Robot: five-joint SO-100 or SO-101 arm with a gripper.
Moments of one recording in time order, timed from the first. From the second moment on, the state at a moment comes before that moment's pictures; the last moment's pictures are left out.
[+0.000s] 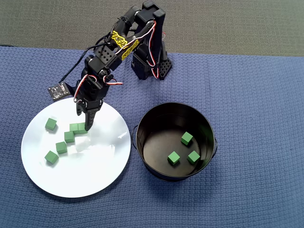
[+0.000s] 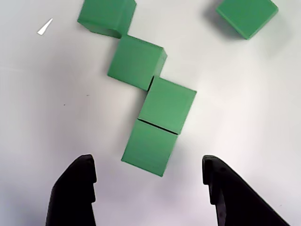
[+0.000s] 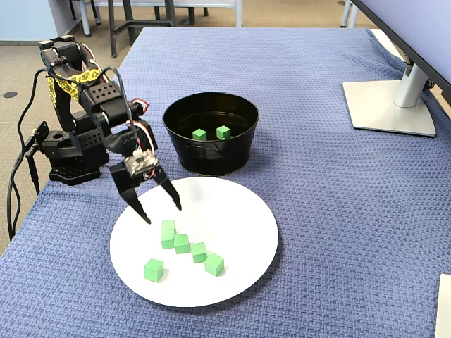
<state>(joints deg) 45.0 96.0 119.0 36.2 -76.7</state>
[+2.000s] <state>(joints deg) 38.4 116.7 106.3 59.9 -30.3</state>
